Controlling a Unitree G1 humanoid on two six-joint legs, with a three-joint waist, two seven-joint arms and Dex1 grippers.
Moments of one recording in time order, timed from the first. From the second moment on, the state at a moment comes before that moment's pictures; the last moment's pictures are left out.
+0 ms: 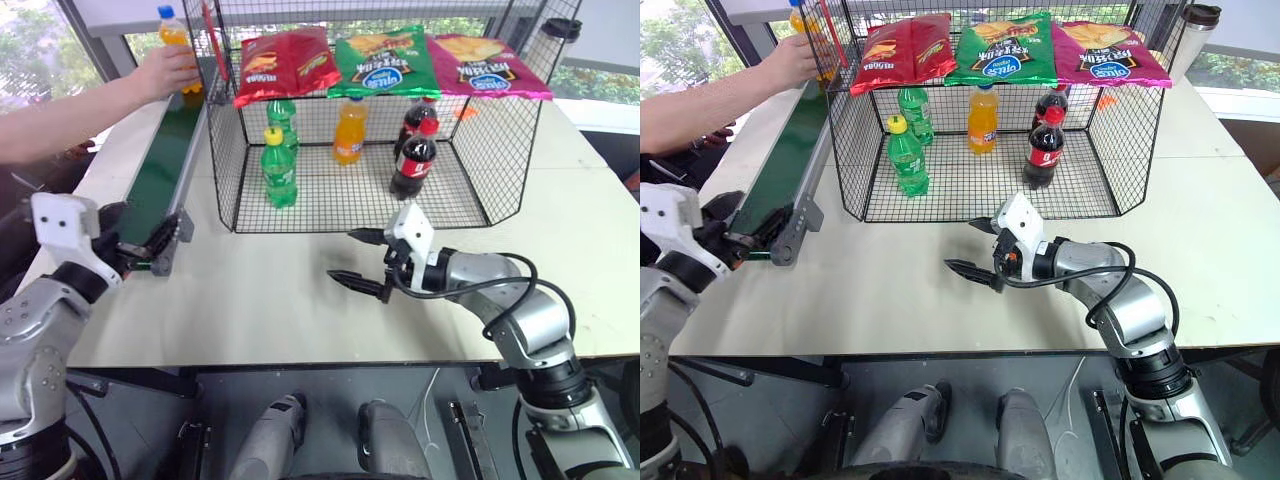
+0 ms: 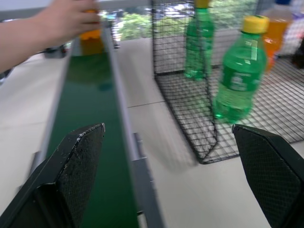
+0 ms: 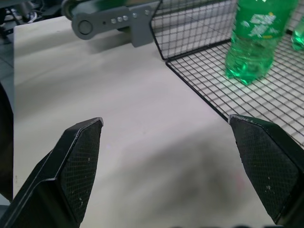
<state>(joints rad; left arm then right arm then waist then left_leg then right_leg) -0.08 0.55 0.60 -0.46 -0.60 0.73 -0.37 -0.44 -0.52 0.16 -0.34 0.41 0.62 0.80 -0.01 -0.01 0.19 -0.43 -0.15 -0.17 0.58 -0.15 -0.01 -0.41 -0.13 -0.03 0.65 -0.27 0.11</state>
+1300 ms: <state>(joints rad) -0.01 0.50 0.61 -0.25 -0.56 0.53 -0.32 -0.46 -0.49 0.17 -0.31 0.41 0.63 0.81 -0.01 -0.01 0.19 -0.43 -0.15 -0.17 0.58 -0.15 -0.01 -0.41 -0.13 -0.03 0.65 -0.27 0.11</state>
